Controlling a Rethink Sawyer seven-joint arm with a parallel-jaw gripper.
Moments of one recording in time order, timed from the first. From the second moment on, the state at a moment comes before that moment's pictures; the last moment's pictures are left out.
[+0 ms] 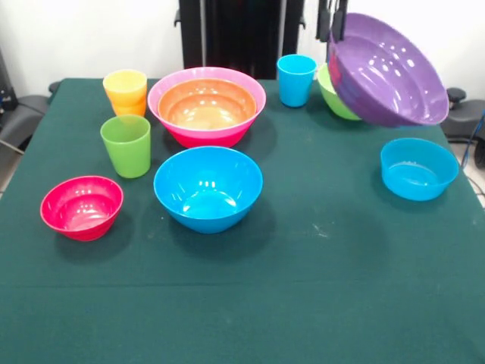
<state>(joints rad) -0.43 -1.05 0.45 1.86 -0.33 0.62 2.24</state>
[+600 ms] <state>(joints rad) -0.59 -0.91 0.64 1.86 -0.48 0.54 2.14</state>
